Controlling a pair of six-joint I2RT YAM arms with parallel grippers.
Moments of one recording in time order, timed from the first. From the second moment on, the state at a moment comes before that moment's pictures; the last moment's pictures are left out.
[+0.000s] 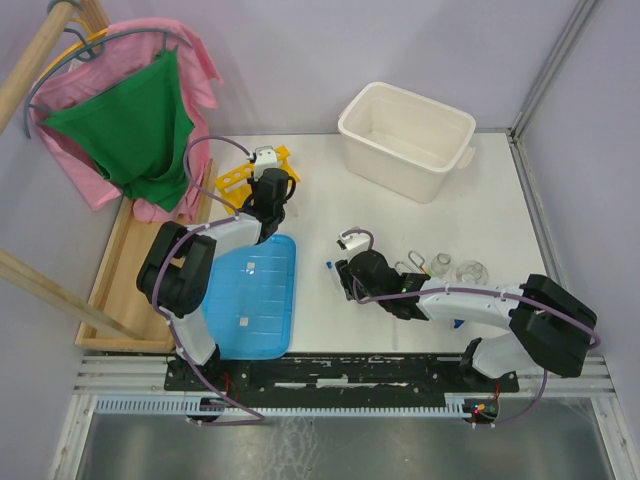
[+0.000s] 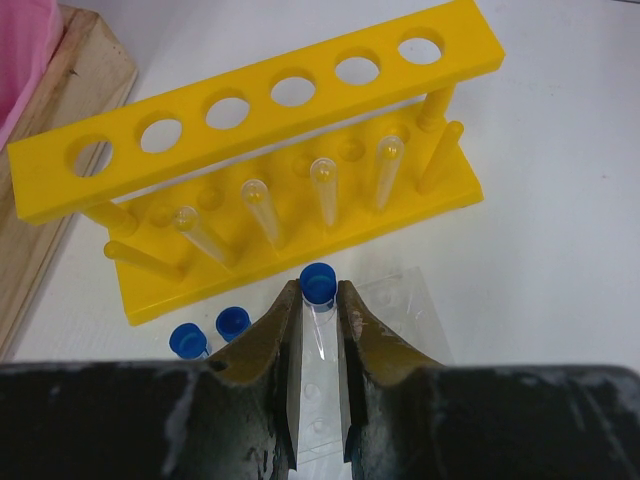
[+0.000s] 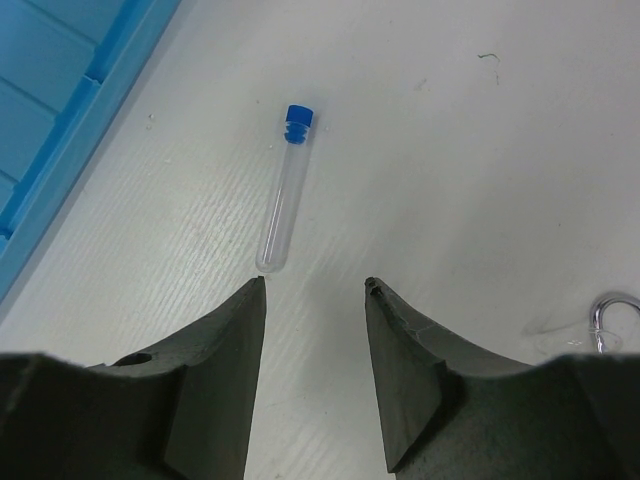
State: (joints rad) left arm -0.44 1.80 1.04 0.29 -0.64 -0.27; right arm 1.00 1.40 0.66 0.05 0.35 0.34
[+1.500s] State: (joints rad) left arm -0.59 1.28 0.80 0.18 -0.45 -0.46; right arm 0.99 1.58 0.84 -0.02 0.28 0.35
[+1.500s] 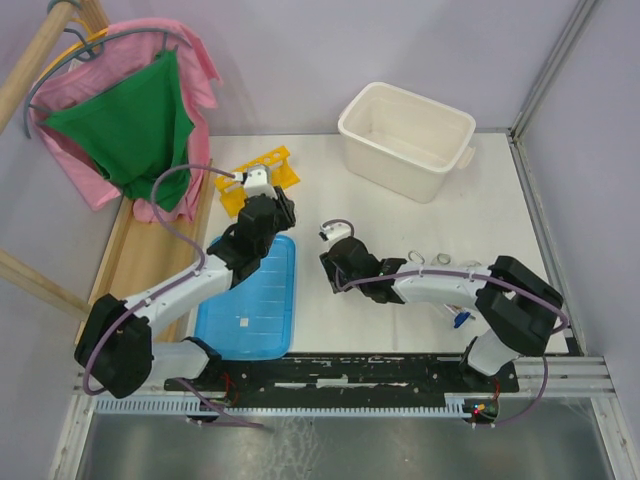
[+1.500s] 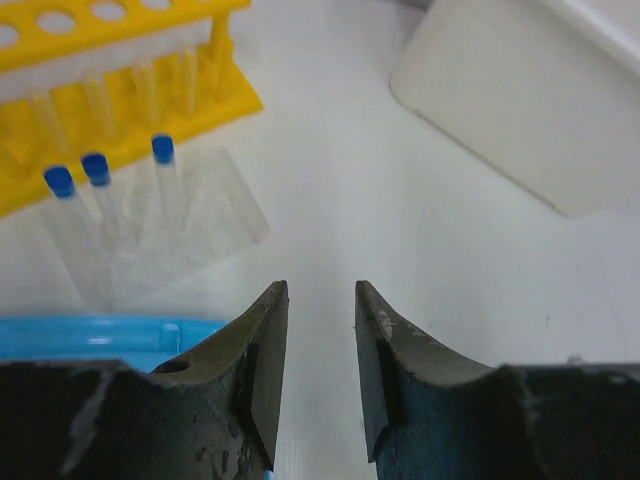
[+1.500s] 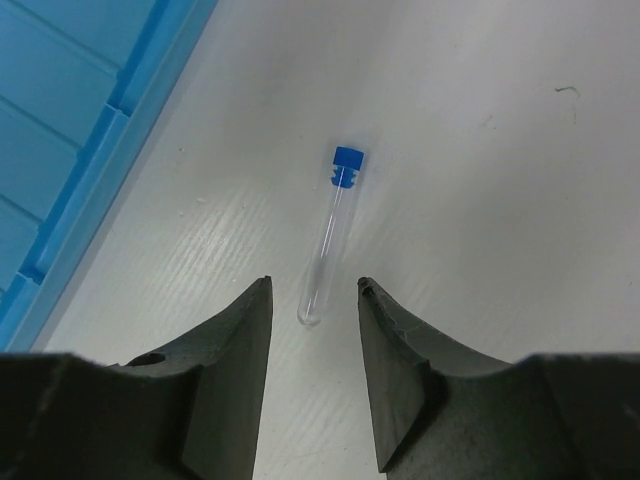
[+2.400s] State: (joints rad) left arm -0.62 1.14 0.55 0.07 -0.28 -0.66; right arm 0.99 1.71 0.92 -0.13 0.27 0.40
